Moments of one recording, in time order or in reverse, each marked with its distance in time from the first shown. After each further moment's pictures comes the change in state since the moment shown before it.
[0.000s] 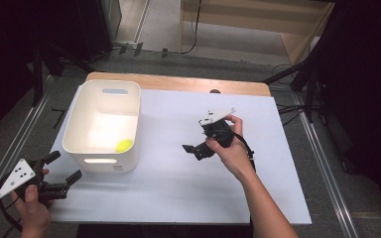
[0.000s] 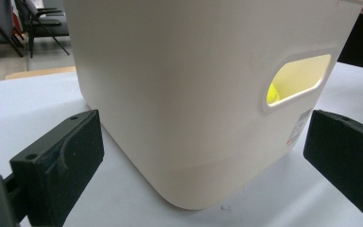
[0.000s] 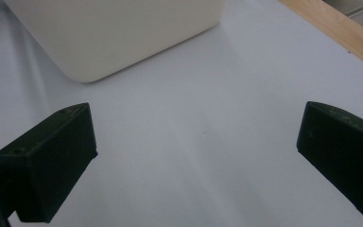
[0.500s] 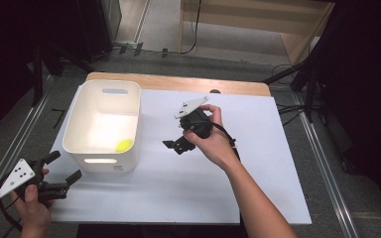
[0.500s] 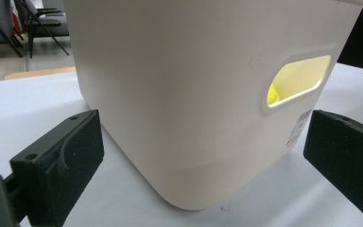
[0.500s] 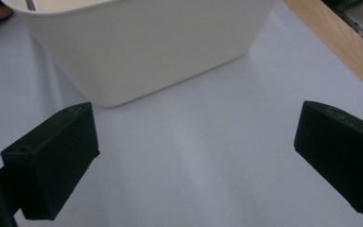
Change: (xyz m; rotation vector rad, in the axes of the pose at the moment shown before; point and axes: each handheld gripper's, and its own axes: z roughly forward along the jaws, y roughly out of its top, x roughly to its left) left arm 0.000 0.000 0.000 -0.001 -0.002 0.000; right arm 0.020 0.054 0.024 0.054 0.051 -0.112
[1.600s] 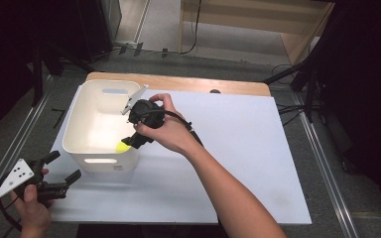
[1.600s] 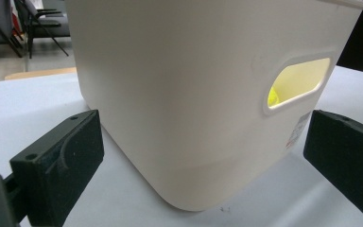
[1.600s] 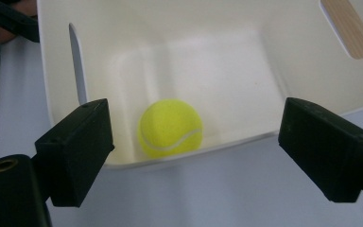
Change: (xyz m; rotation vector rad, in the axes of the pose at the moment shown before) left arm 0.001 0.000 0.000 -0.006 -0.004 -0.004; right arm 0.041 0.096 0.058 0.109 0.104 -0.184
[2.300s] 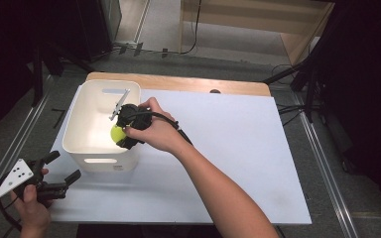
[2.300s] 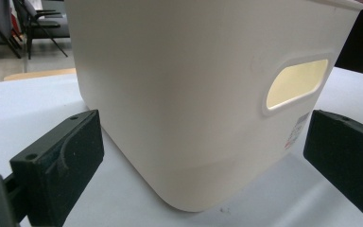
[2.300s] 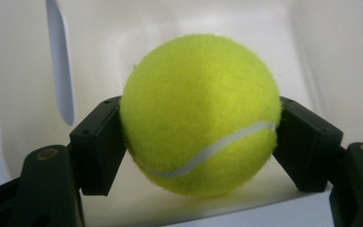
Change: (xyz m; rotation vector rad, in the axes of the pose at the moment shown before) left arm 0.000 0.000 0.000 -0.010 -0.001 -0.011; right arm 0.002 0.016 0.042 0.131 0.054 -0.051
